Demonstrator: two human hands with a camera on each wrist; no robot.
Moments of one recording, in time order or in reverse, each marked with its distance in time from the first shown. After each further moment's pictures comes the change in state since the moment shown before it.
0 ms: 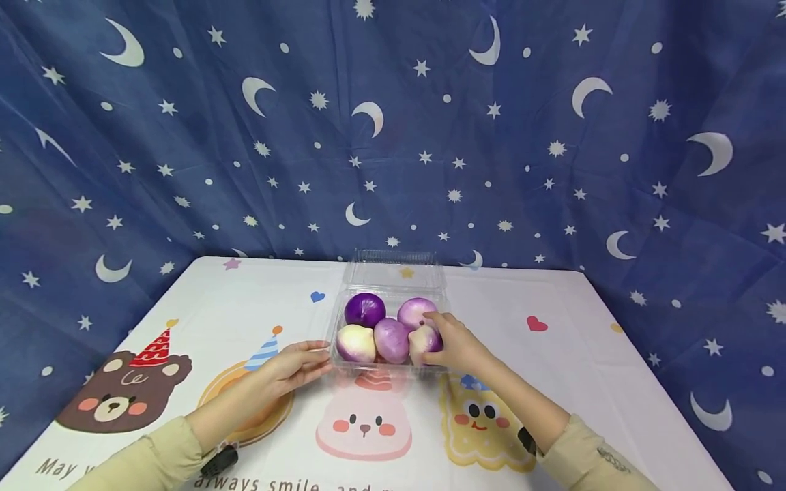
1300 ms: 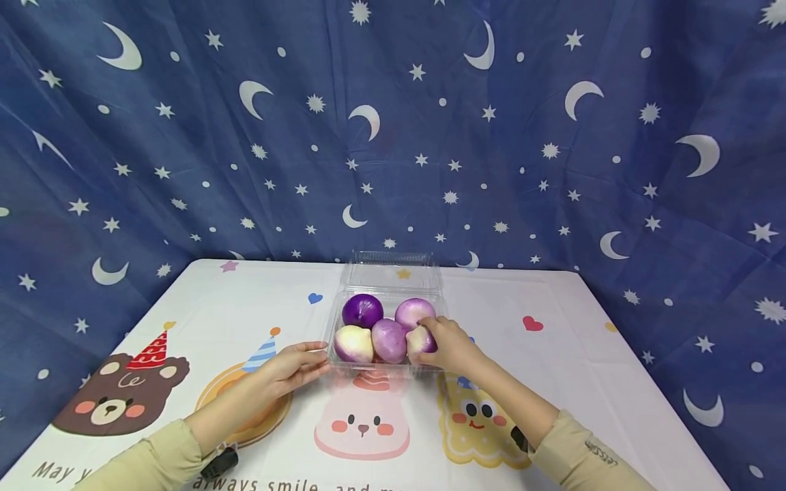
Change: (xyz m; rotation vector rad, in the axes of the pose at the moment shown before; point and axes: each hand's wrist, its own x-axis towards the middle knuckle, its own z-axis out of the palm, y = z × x) left_hand 0.002 -0.001 0.000 -0.023 0.017 -0.004; right_hand 0.001 -0.005 0.006 -0.108 0.000 0.017
